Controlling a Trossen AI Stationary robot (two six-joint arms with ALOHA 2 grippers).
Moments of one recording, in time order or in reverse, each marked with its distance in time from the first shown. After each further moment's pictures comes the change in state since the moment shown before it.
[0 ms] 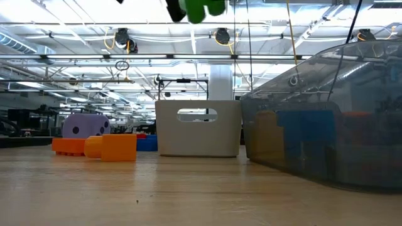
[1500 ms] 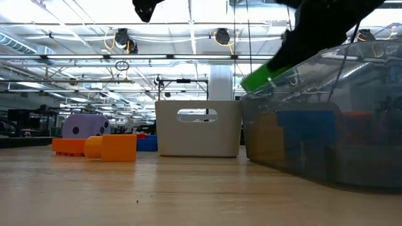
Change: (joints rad) left arm -0.144 -0.279 -0.308 0.086 -0.460 0.287; right arm 0.165 -0.023 -0.249 -0.104 0.218 0.954
